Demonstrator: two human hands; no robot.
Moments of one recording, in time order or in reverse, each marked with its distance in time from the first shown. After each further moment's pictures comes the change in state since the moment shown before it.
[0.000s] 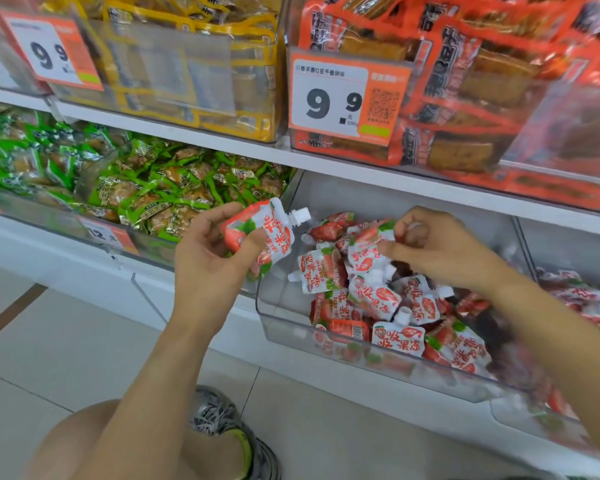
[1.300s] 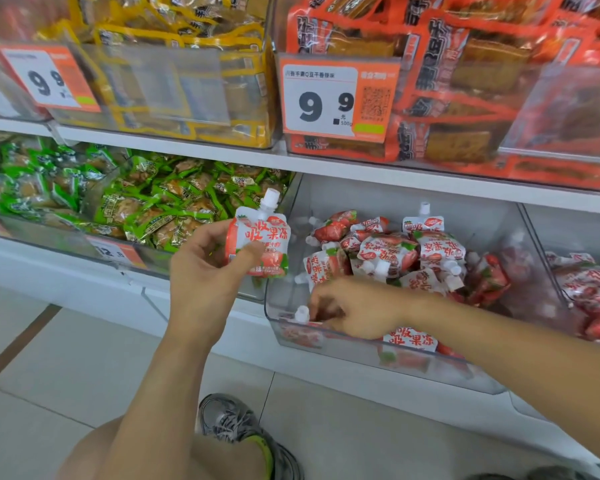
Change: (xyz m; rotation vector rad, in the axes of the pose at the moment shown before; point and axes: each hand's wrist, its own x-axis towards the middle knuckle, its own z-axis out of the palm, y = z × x) left_hand 0.003 0.001 -0.011 0.022 -0.029 -0.049; right_hand -0.003 -0.020 0.096 -0.140 -0.638 -0.248
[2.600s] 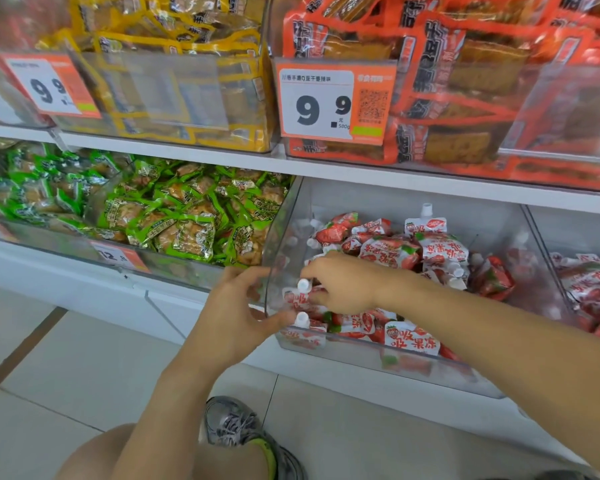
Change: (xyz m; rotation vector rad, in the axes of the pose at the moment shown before) left_hand -0.011 -0.036 -0.010 0.720 -0.363 0.064; right_hand 0.027 -0.014 -0.019 -0.409 0.112 -0.022
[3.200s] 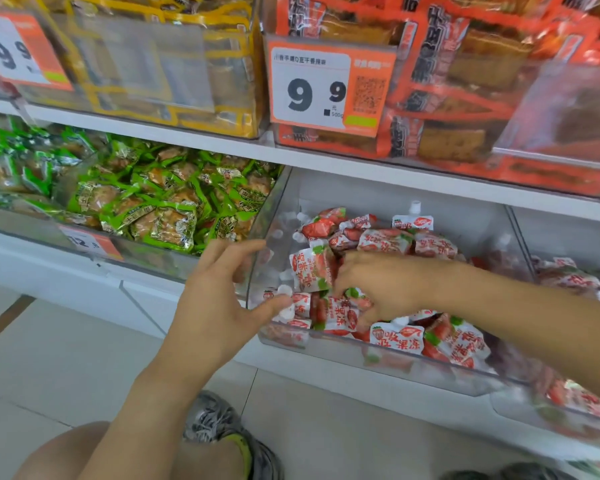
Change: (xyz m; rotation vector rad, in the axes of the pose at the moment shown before) left_hand -0.007 0.026 -0.001 0.109 0.194 0.174; right_hand -0.047 0.040 -0.020 -0.259 -0.207 -0.037
